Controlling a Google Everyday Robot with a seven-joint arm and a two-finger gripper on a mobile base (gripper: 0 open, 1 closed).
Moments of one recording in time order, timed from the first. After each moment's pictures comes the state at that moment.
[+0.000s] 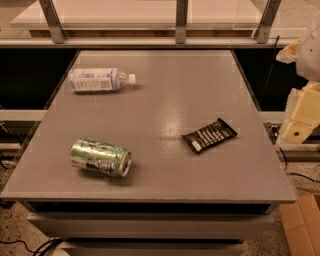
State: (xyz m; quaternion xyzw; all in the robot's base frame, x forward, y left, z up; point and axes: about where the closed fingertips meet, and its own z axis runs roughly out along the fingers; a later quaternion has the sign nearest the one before) arm 0.438 -0.216 0.977 -0.60 0.78 -0.04 0.16
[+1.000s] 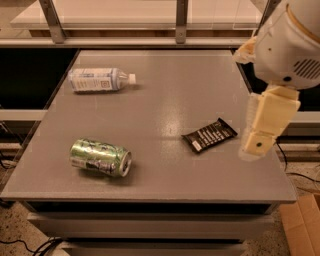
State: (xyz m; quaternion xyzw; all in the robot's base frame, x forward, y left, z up) arm 0.408 -0.130 0.993 -0.66 0.73 0.00 0.18
